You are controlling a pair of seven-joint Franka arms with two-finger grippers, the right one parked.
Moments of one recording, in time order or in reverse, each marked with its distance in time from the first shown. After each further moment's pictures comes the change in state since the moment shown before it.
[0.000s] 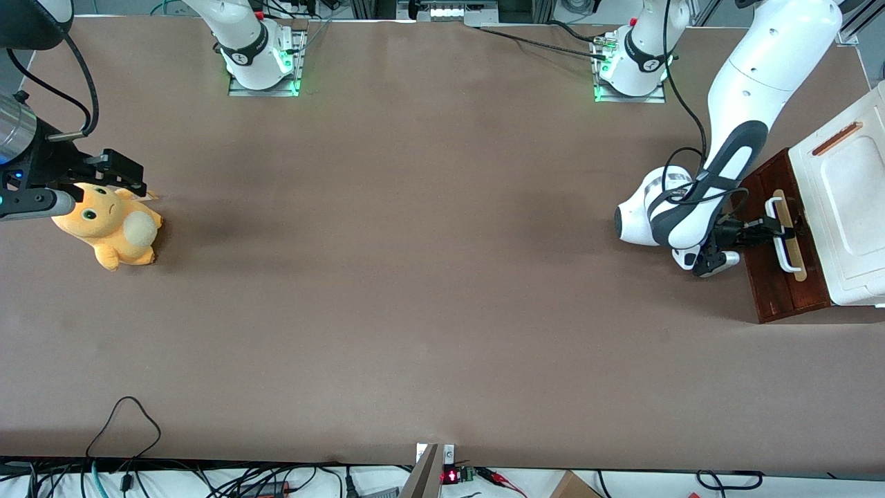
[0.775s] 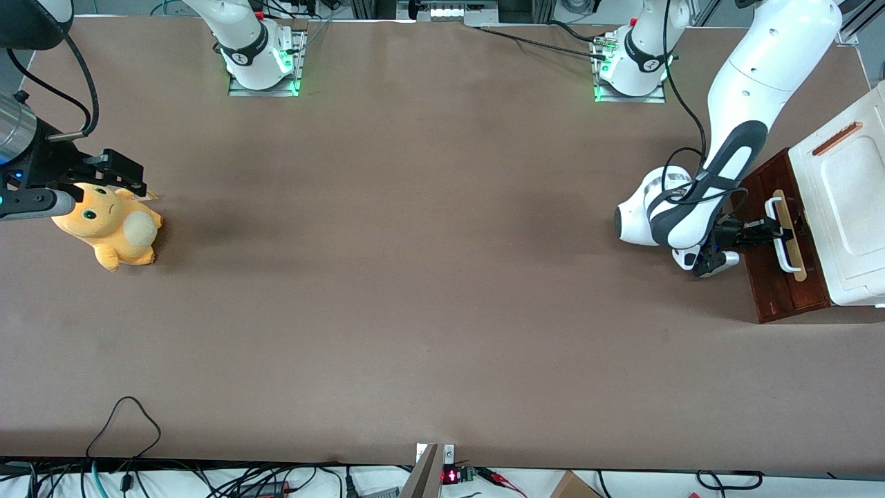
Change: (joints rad) arm 0.001 0.001 -0.004 0.001 0.002 -0.005 0.000
